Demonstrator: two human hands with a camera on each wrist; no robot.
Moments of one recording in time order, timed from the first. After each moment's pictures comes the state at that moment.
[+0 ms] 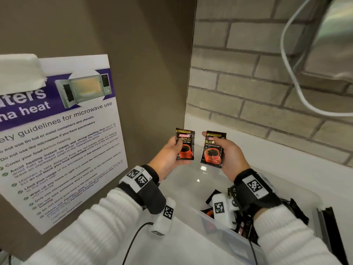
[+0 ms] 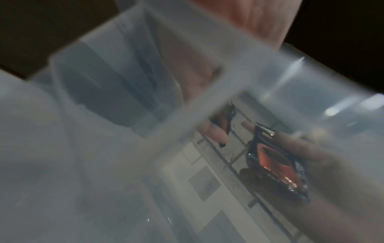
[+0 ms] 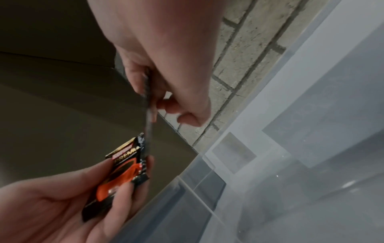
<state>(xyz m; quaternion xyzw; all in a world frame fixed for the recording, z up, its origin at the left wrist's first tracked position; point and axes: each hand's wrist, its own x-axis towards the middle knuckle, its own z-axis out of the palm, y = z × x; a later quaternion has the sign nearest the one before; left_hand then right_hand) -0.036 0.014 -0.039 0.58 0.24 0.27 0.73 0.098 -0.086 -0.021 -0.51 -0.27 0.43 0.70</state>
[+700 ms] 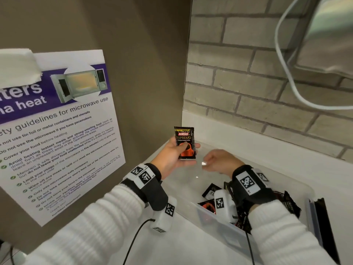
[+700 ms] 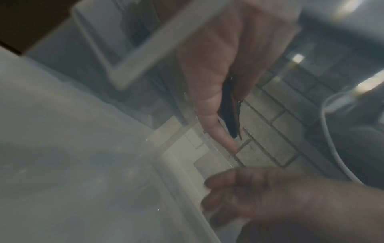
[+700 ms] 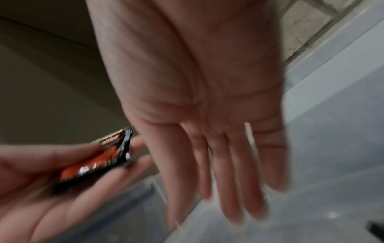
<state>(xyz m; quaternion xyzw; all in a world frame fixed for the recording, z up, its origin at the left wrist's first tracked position) -0.032 -0.003 -0.042 0.55 0.22 0.25 0.76 0.111 -0.097 -0.036 -0.83 -0.45 0.28 0.20</state>
